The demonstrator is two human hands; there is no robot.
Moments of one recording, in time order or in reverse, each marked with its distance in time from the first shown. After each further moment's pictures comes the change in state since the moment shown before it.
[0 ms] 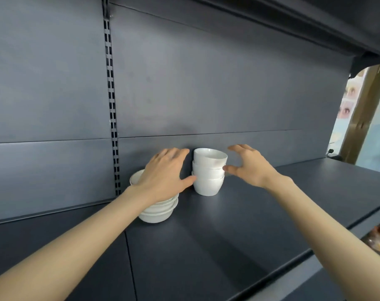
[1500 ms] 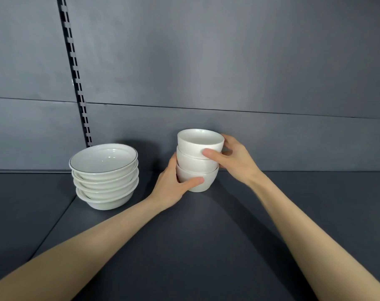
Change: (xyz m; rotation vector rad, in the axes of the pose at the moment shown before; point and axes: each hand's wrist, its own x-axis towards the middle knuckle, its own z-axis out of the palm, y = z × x) left_hand 0.066 0.035 0.185 -0.842 0.140 -0.581; right_hand 0.111 0.109 0.091 0.943 -0.268 -0.182
